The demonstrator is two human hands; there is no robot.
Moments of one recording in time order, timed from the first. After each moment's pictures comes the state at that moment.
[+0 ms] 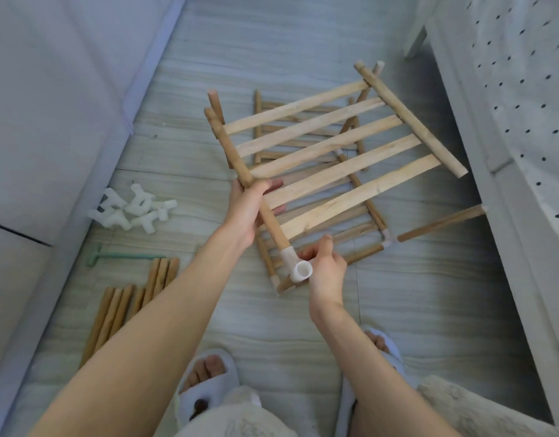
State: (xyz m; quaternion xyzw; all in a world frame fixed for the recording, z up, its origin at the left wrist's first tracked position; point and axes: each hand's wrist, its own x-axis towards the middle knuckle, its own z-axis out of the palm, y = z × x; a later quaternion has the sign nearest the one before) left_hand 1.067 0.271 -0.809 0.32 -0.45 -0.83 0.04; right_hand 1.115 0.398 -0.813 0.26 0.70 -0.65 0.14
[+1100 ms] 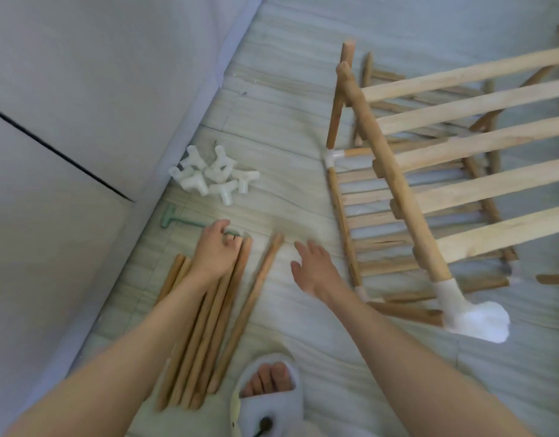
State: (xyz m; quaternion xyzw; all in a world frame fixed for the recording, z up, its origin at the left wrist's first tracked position) left_hand 1.198 0.102 -0.966 0.44 -0.81 -0.40 -0.05; right_hand 1.108 0.273 -0.974 -0.25 0.88 -0.10 0.39
